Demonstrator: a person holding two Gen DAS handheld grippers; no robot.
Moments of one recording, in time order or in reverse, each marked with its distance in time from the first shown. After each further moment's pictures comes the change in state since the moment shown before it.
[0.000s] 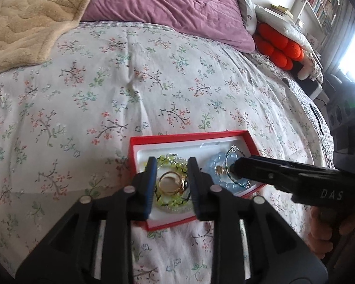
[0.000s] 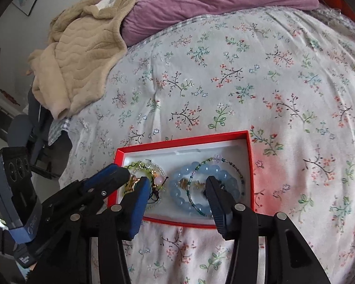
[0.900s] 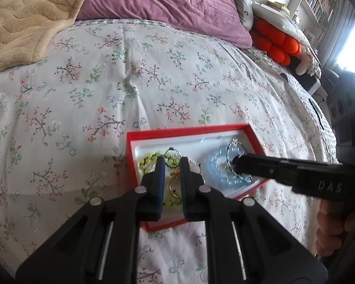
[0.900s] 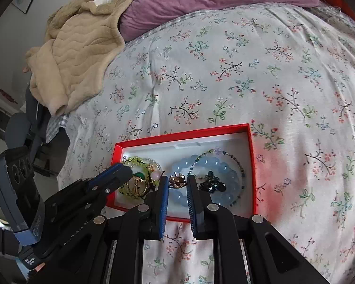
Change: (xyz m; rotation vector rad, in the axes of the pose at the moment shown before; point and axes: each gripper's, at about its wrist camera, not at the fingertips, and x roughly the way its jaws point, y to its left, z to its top) left arm 0.011 0.000 -0.004 0.027 0.008 -0.020; right arm 0.011 0.001 -0.001 0.005 0.032 -0.008
